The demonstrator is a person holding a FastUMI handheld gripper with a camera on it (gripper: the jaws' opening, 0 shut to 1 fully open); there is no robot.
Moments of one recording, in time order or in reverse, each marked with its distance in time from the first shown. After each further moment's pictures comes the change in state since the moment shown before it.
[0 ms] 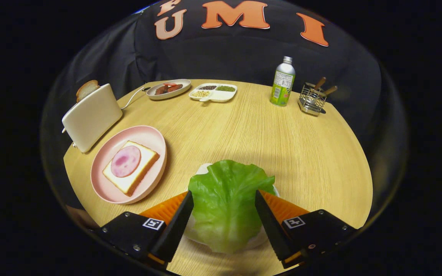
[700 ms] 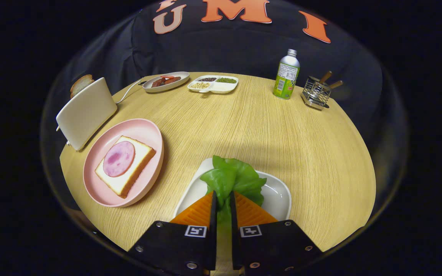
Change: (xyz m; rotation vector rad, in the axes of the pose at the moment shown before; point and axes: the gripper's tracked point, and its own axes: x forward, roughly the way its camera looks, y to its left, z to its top) arm 0.011 0.013 -0.003 0.018 0.025 -0.025
